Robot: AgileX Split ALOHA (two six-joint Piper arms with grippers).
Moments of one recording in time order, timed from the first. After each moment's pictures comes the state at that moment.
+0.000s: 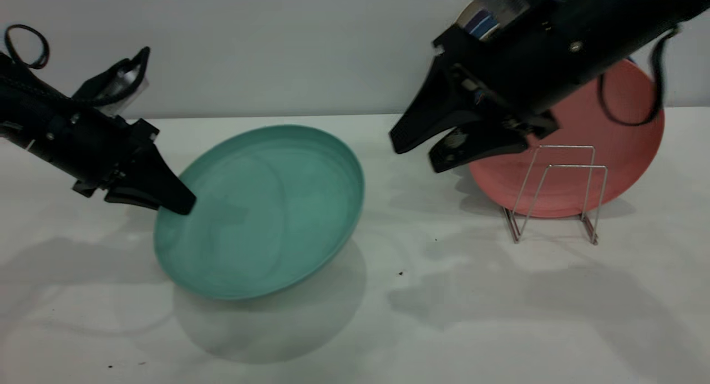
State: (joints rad) left arm 0.09 2.23 -1.26 -0.99 0.79 1.07; right arm 0.29 1.98 -1.17 1.20 0.80 -0.92
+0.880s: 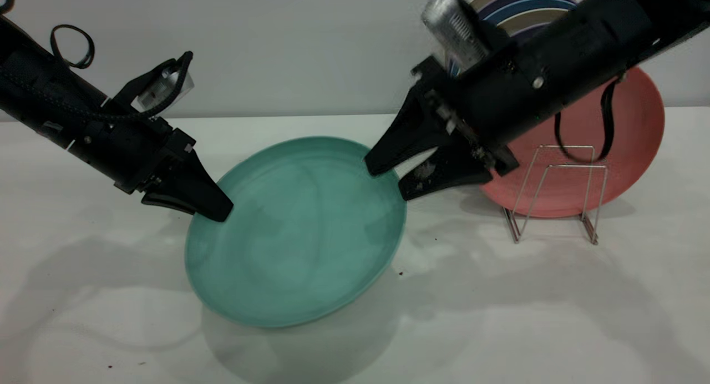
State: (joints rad) left arm 0.00 2.23 -1.26 -1.00 0.80 1.15; right arm 0.27 2.13 -1.27 1.25 0.96 -0.94
